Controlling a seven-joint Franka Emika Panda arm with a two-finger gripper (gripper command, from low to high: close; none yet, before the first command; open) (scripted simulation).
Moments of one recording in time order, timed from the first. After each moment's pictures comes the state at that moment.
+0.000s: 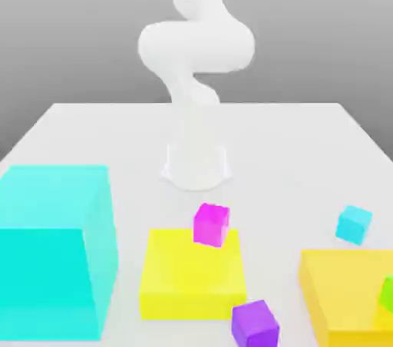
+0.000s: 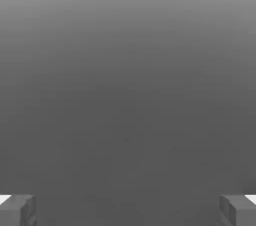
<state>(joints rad) 0.05 -0.71 0.04 -2.34 0.02 2.35 0.79</state>
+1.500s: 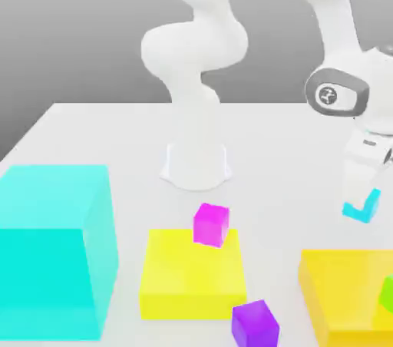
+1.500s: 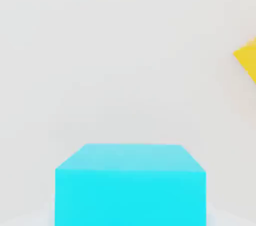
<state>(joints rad) 0.51 0.12 0.35 -2.61 -0.10 2.72 0.80</state>
